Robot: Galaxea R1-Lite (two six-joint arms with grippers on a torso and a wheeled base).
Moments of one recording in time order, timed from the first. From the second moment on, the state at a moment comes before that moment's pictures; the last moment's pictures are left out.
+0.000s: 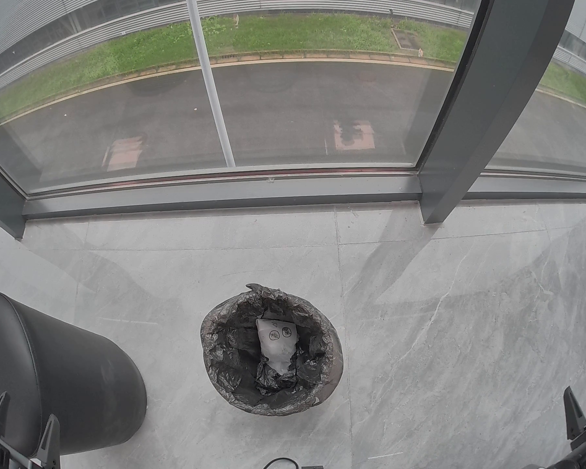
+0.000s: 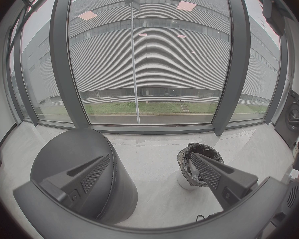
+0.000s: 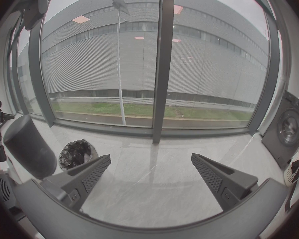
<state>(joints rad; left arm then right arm) 0.00 0.02 -0.02 0.00 0.02 -0.01 -0.01 0.01 -0.02 -0.02 0.01 -0.06</state>
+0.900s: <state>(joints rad) 0.00 0.02 -0.02 0.00 0.02 -0.01 -0.01 0.01 -0.02 0.00 0.03 -0.02</state>
